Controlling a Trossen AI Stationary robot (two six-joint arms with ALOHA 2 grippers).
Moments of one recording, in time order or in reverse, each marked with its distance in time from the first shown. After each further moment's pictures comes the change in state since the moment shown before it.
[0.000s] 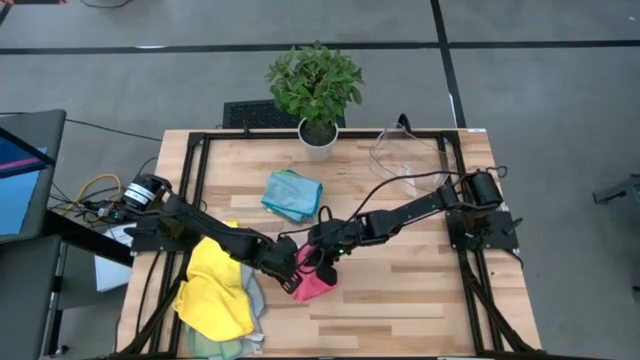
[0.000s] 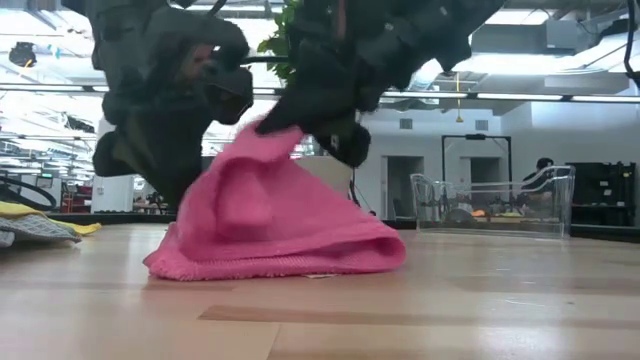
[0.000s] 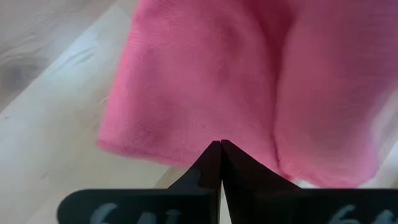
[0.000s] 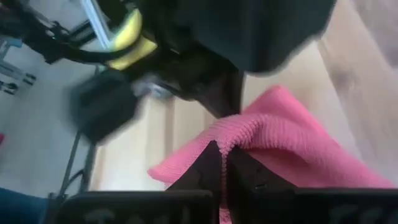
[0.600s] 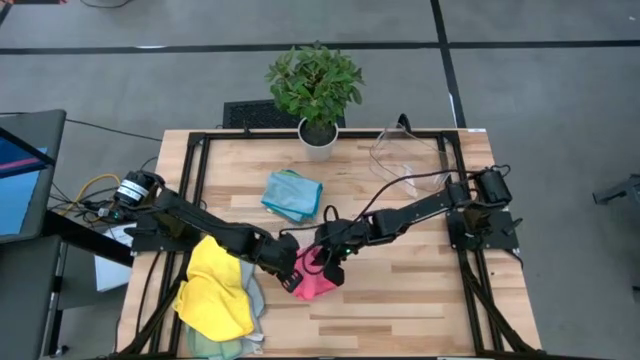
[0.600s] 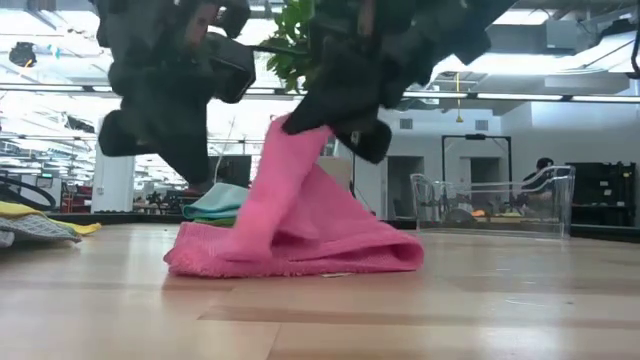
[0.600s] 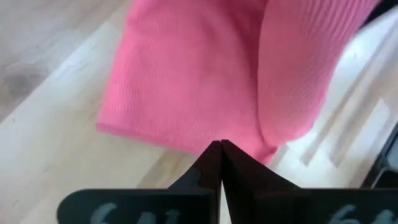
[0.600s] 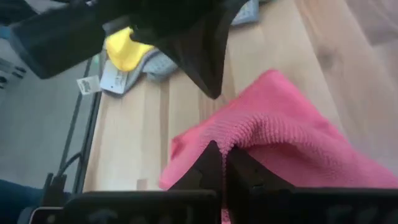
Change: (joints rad) left arm 0.020 -0.064 0.015 -0.023 0.030 0.017; right arm 0.009 -0.070 -0.062 -0.041 0.018 -0.001
